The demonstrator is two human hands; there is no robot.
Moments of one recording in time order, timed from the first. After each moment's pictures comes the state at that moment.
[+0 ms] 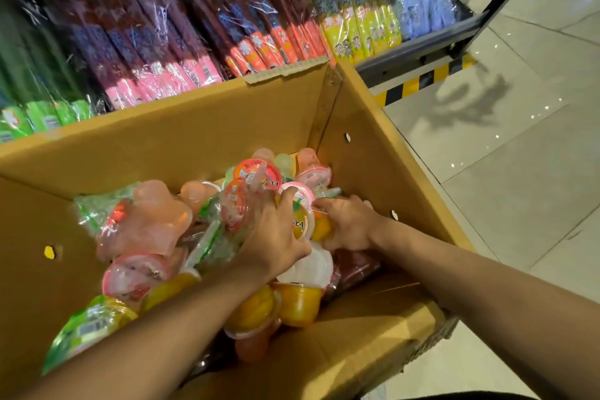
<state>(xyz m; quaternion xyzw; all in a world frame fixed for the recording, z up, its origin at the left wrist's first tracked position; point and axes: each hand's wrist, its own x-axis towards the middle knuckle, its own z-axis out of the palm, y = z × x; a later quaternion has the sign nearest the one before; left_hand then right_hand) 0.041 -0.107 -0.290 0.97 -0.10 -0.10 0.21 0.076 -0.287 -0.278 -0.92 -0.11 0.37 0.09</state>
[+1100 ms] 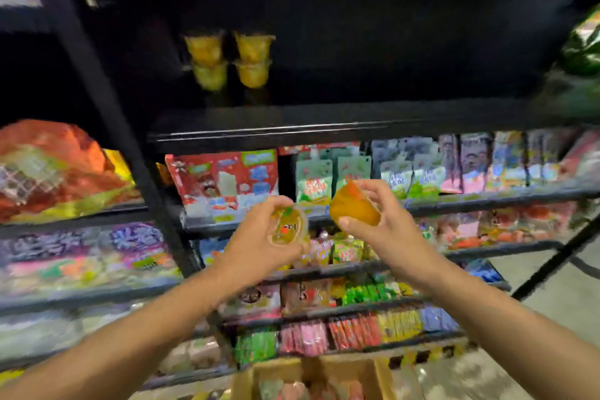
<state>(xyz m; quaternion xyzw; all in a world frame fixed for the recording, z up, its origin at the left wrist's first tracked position) 0.061 0.083 0.641 0.87 0.00 0.10 0.48 0.131 -0.140 0.665 -0.78 -0.23 0.05 0.58</state>
